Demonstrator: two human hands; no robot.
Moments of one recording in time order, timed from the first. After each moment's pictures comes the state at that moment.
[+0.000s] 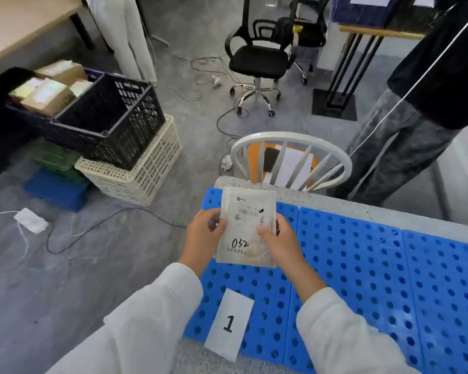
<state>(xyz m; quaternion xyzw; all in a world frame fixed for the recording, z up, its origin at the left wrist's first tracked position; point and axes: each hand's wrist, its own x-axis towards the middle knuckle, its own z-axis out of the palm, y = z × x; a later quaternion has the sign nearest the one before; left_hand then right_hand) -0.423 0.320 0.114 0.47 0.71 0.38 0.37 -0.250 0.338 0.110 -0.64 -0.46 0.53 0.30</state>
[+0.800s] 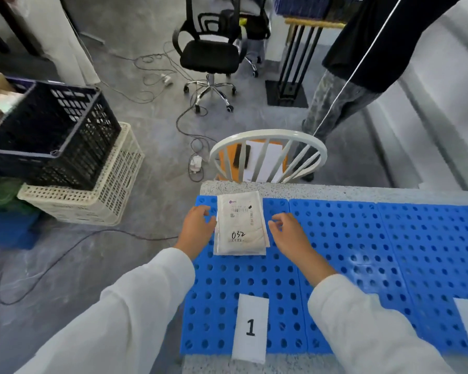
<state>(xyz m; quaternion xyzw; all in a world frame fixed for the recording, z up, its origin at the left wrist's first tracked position) -0.475 0.386 0.090 0.57 0.68 0.20 0.41 -0.256 0.356 0.088 -0.75 -0.55 0.35 0.12</state>
